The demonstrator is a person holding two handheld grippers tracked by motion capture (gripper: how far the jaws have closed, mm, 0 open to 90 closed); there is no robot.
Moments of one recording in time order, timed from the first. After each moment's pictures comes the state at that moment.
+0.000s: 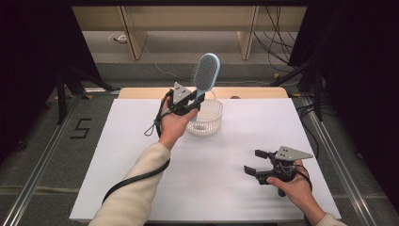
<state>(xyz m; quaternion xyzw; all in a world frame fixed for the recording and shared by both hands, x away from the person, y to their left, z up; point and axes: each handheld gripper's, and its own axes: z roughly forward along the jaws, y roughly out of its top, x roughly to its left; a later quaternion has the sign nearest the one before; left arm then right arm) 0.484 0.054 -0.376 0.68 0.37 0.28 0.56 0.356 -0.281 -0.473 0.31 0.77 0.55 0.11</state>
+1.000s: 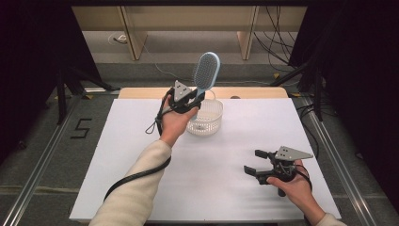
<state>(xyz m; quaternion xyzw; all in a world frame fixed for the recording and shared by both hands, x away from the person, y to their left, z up) 0.492 0.052 -0.377 0.69 0.37 0.28 0.56 0.356 -0.281 -0.473 0.31 0.77 0.55 0.11</state>
